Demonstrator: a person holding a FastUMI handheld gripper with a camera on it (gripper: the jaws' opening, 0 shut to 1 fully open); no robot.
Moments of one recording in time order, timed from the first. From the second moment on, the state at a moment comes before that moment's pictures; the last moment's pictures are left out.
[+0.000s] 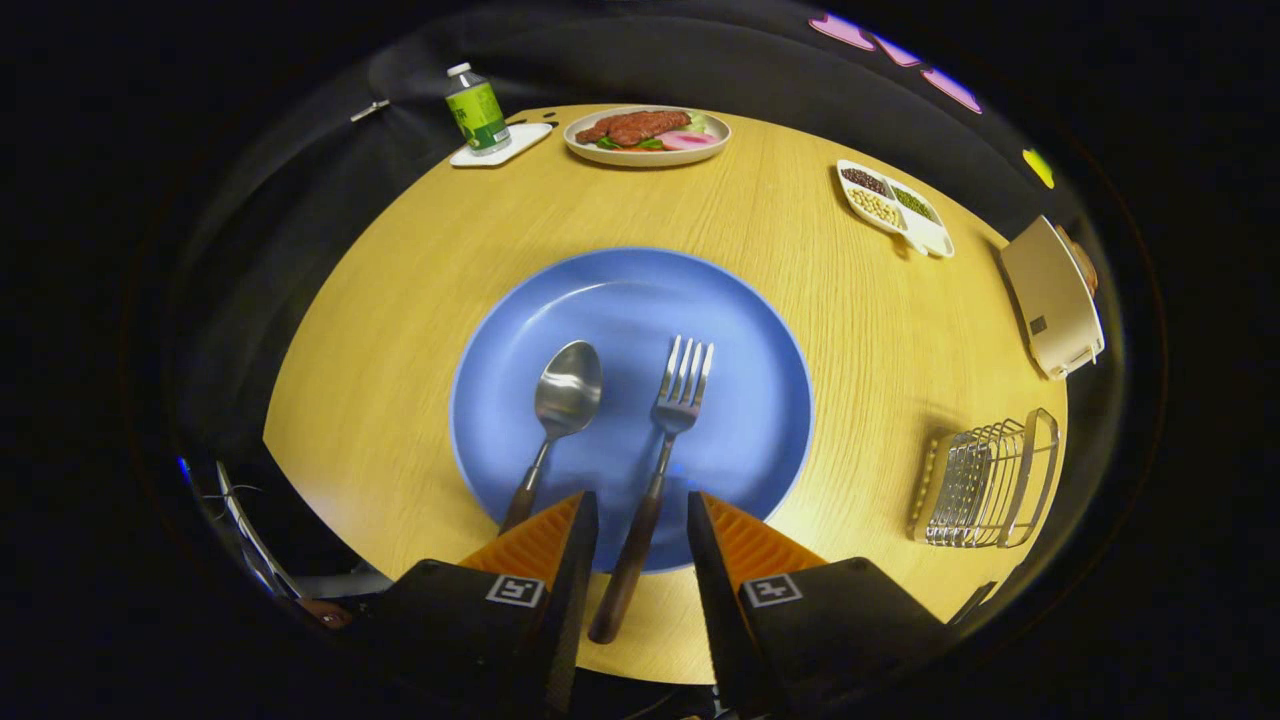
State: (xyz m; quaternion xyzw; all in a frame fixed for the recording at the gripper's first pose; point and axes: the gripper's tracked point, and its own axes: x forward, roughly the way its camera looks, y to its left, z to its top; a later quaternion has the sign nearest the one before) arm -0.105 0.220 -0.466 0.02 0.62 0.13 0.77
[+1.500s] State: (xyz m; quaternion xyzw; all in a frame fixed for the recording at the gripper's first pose) arm -0.118 -0.019 -0.339 0.02 0.71 0.16 0.68
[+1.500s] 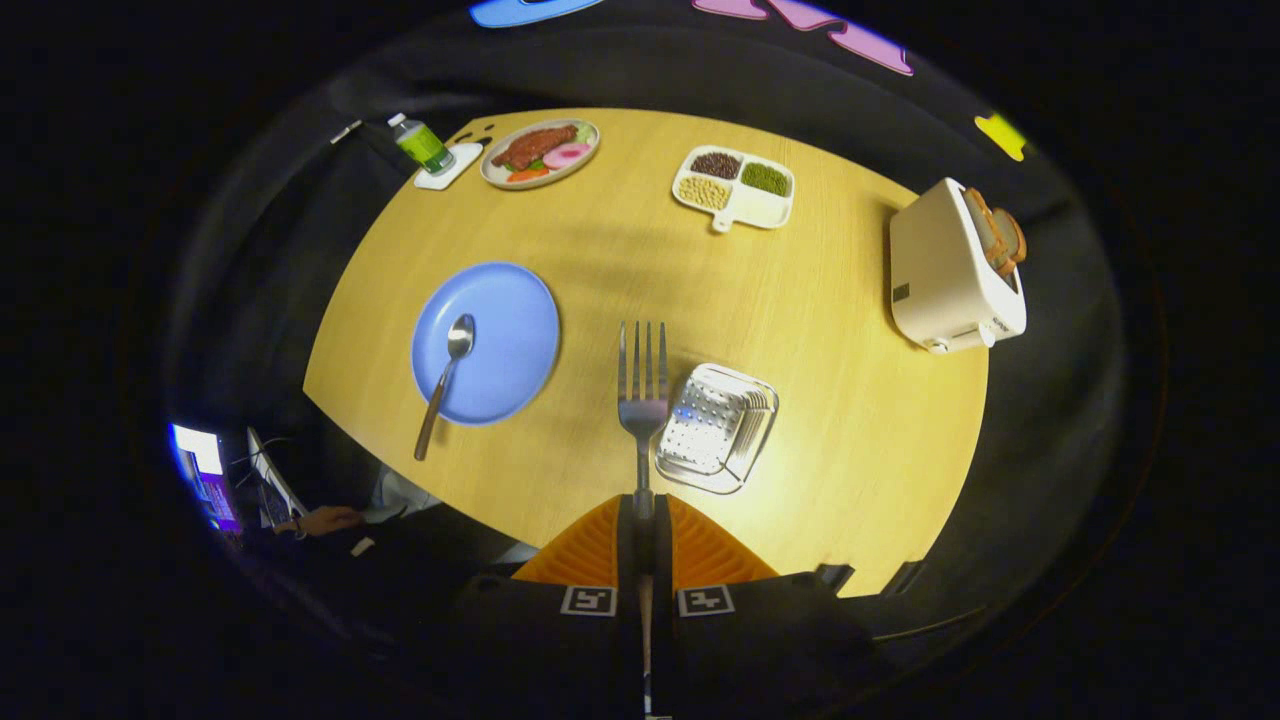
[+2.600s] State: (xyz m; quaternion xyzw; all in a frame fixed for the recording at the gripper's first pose) arm -0.113 -0.044 -0.413 -0.07 0.88 0.14 0.45
